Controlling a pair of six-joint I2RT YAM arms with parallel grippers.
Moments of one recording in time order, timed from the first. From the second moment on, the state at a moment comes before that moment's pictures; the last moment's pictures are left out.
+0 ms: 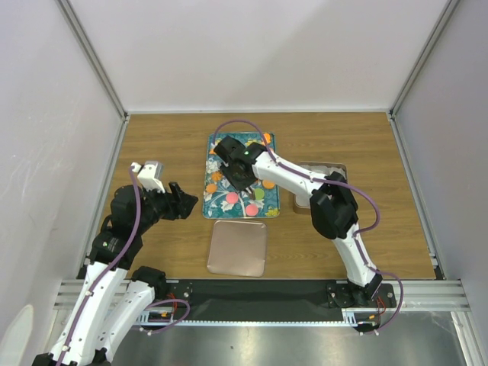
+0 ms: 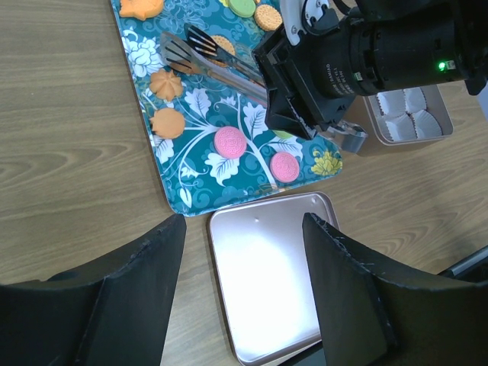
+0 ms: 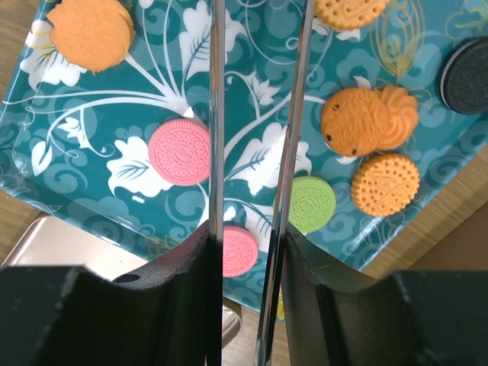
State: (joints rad) left arm -0.26 0.57 0.73 -0.55 0.21 -0.33; right arm 0.87 2.19 1.96 -0.89 0.18 0.16
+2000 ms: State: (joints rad) left arm -0.30 0.59 0.73 -0.56 0.21 -0.33; right arm 0.48 1.34 1.09 -0.76 0.16 0.34
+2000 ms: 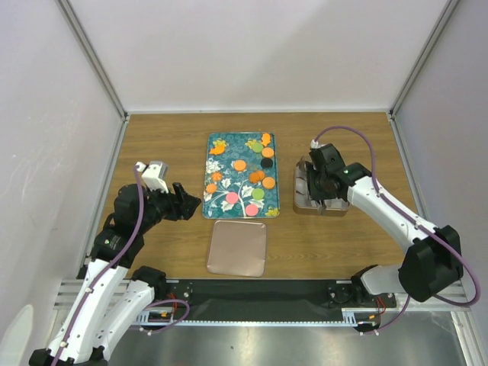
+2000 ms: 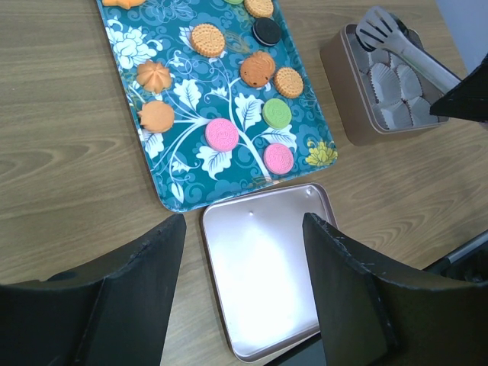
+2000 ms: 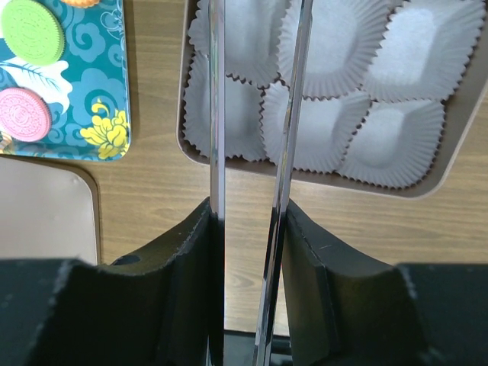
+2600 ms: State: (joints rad) left arm -0.30 0.60 0.73 -0.56 0.21 -0.33; right arm 0.45 1.39 1.07 -0.70 0.13 0.33
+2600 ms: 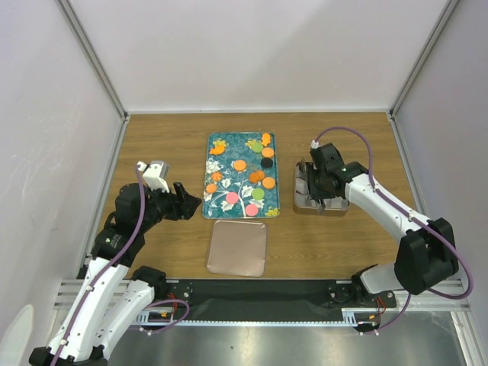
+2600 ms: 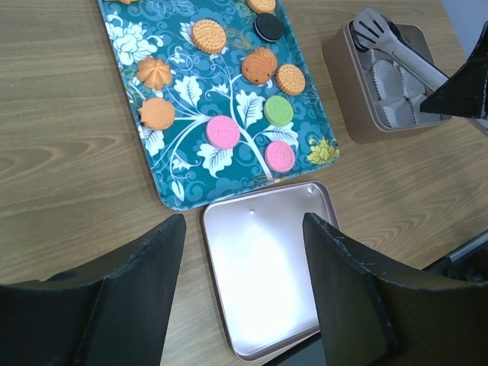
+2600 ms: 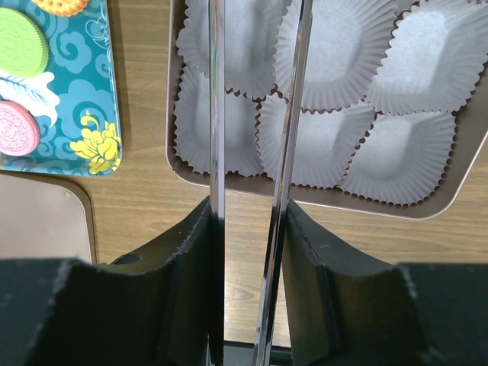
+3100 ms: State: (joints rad) left arm -0.30 0.60 0.73 -0.56 0.21 -0.33; right arm 0.44 1.40 1.06 -0.70 0.12 0.32
